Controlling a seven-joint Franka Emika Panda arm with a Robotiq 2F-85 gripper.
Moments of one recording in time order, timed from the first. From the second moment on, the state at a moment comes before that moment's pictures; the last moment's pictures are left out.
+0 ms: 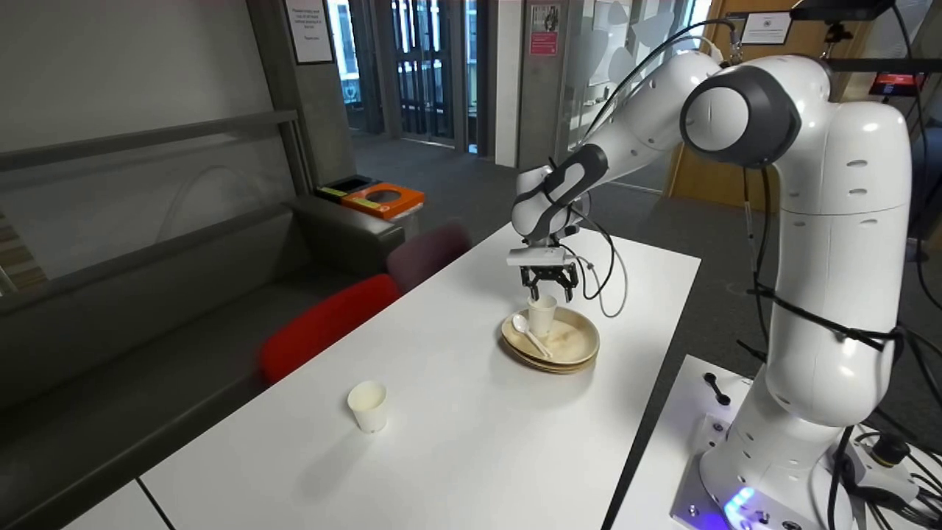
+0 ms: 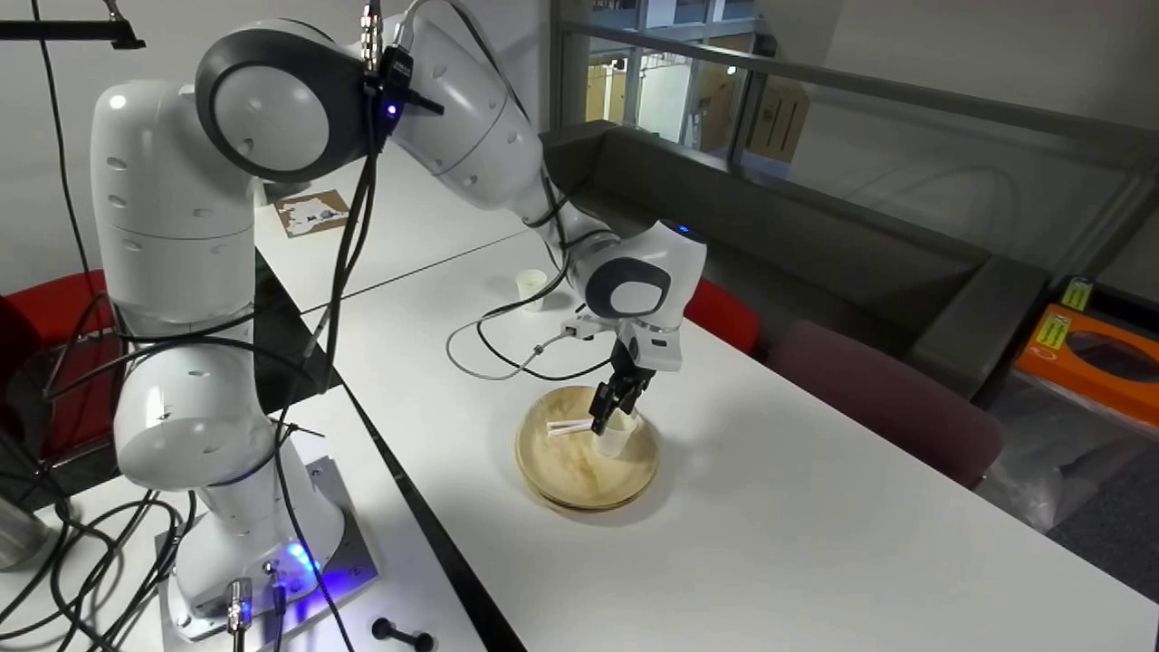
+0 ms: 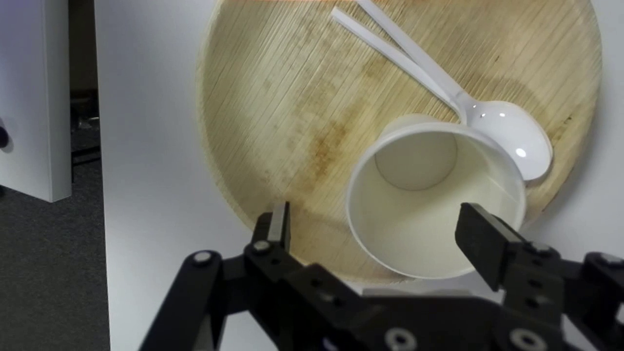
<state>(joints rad) -0.14 0.32 -0.17 -2.11 -0.03 2.19 1.06</state>
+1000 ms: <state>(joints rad) -0.12 0.33 -0.18 -2.11 -0.03 2.18 1.06</state>
